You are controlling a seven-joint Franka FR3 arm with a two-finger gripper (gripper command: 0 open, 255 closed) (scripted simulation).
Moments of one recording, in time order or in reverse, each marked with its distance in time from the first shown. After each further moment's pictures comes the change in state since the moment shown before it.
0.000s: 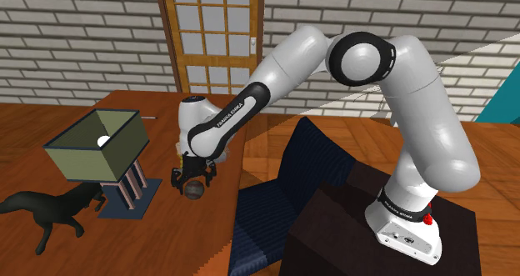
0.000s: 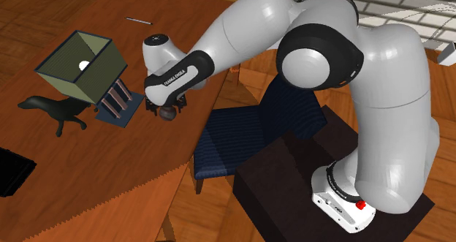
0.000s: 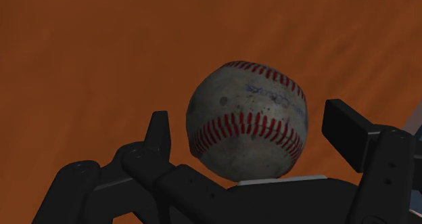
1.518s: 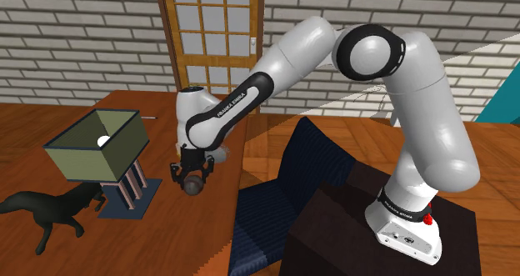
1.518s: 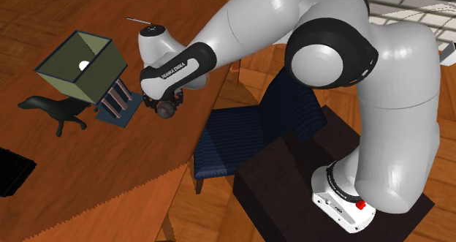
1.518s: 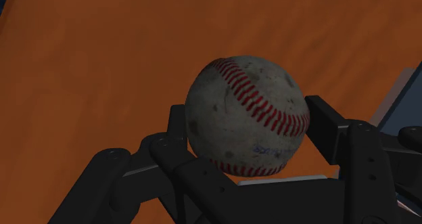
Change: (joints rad) arm -0.006 -0.056 0.008 -0.004 0.007 -0.050 0.005
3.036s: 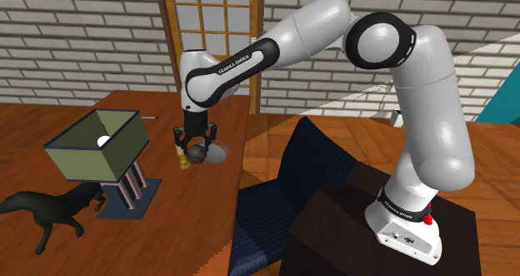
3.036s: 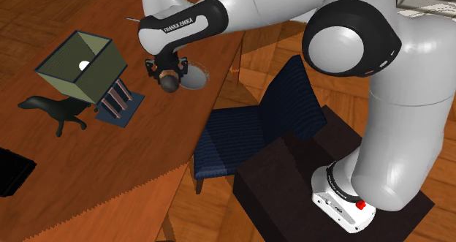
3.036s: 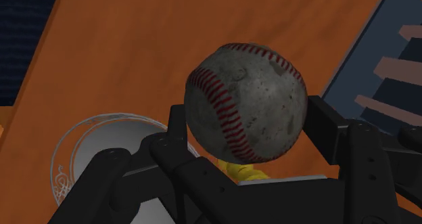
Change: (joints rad) arm -0.099 -0.084 -0.009 0.113 0.026 -0.214 -0.101
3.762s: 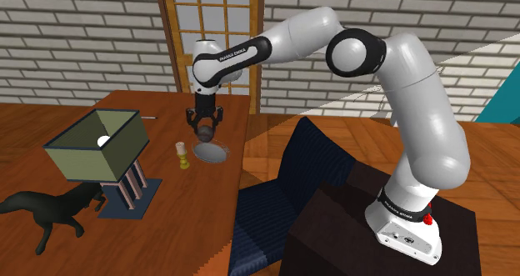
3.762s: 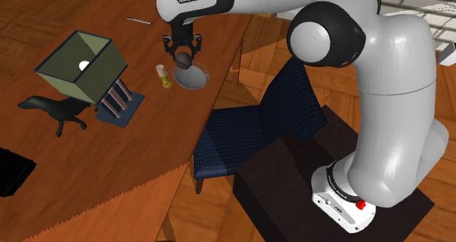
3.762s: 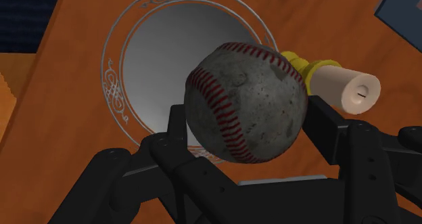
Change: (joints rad) arm -0.114 0.143 -0.043 0.252 -0.005 -0.137 -0.157
